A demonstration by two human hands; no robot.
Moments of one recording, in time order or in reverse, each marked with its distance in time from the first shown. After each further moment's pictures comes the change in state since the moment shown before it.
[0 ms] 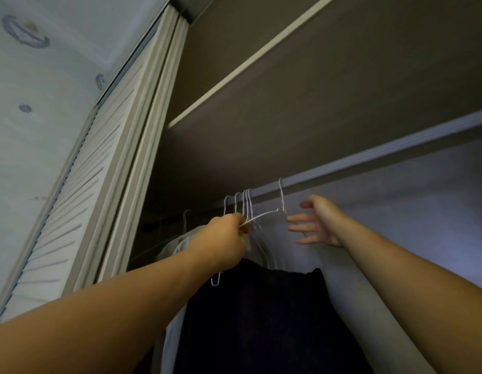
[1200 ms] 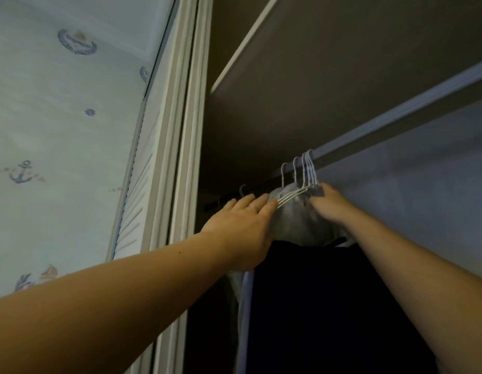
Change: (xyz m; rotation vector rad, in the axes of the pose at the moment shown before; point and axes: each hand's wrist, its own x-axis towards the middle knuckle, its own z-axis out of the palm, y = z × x) left_hand -0.017 -0.080 -0.023 0.684 -0.187 0.201; right_hand 0.067 0.068 0.108 -0.499 -0.018 -0.236
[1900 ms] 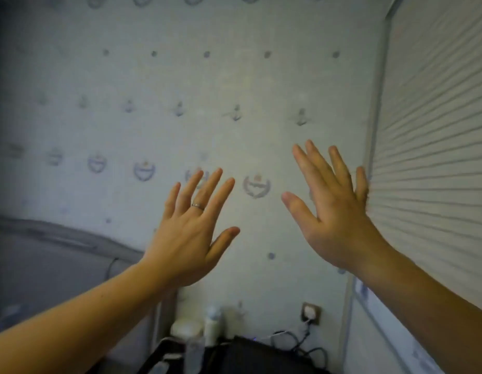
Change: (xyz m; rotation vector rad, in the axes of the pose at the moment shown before) left_hand -0.574 -0.101 -0.167 0.457 0.035 -0.735; right_hand -0.454 -0.336 0.231 0.244 -0.286 -0.876
